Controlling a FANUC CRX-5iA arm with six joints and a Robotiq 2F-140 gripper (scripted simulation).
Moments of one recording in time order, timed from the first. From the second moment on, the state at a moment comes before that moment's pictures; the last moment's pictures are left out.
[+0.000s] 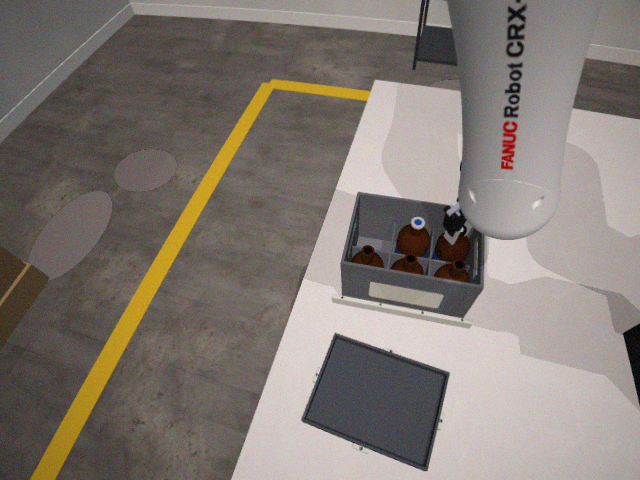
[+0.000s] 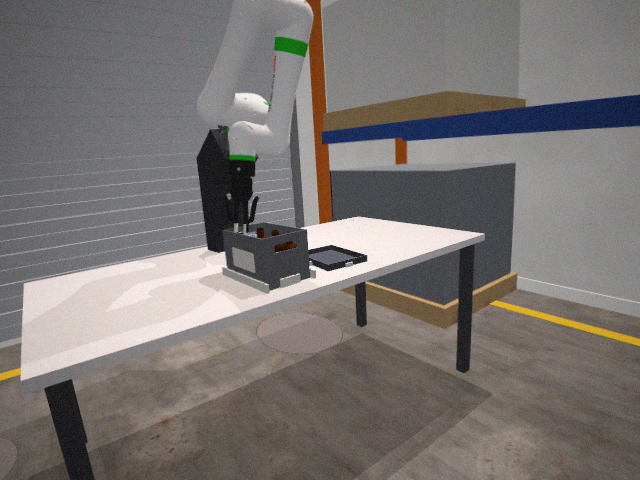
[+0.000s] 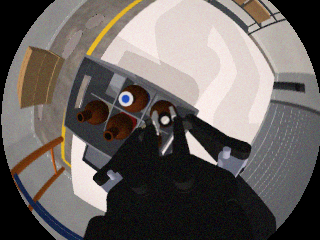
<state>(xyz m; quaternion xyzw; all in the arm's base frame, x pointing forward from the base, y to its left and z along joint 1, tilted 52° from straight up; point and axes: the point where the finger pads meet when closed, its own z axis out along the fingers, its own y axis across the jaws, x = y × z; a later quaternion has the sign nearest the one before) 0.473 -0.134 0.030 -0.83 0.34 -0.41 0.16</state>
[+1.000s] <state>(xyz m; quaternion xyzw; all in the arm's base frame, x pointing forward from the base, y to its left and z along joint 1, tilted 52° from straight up) 0.454 -0.137 0.045 -0.83 0.34 -0.41 0.16</state>
